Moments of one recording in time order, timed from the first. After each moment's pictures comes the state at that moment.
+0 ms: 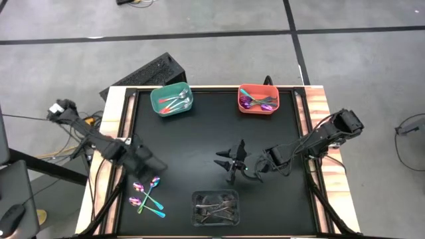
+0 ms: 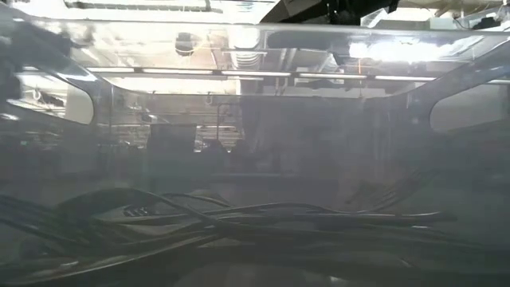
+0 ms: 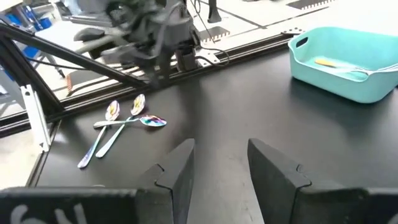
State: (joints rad) left arm -0.57 0.96 0.64 -1.03 -0.10 -1.29; right arm 0.37 1.56 0.93 0.28 0.58 0.41
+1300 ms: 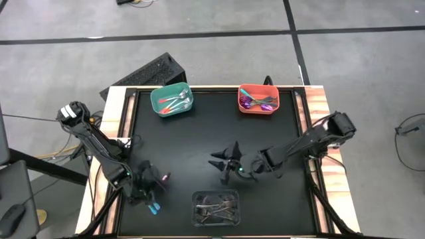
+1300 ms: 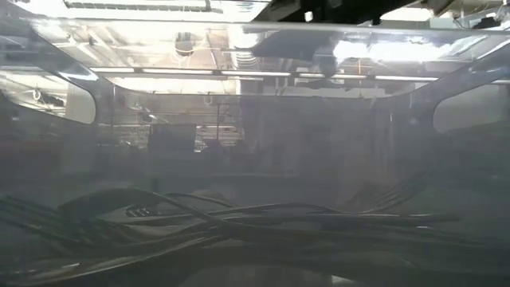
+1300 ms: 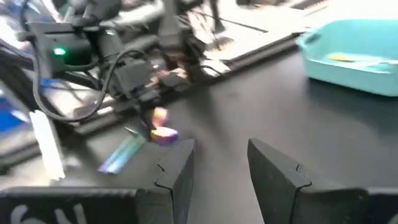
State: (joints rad) left arm -0.89 1.26 0.56 -0.51 -0.47 -1.27; right arm 0.34 1.65 0.93 0.44 0.56 0.47
